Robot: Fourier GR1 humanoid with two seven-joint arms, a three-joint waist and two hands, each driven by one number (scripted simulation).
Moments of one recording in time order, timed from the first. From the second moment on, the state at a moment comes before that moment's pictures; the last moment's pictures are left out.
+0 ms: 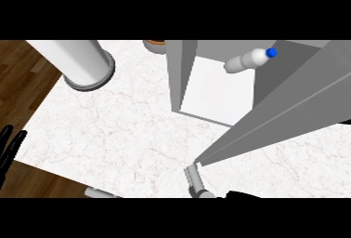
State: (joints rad) left arm 0.34 0.81 -0.14 -1.86 1.01 -0.24 -0.53; right arm -0.06 -0.26 0.54 -2.19 -0.23 0.55 0.36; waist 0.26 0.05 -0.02
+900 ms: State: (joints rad) left arm 0.36 0.81 -0.10 -1.81 1.04 -0.27 -0.54; right arm -0.70 -0.01 0.38 -1.58 -0.17 0.23 0.57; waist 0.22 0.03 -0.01
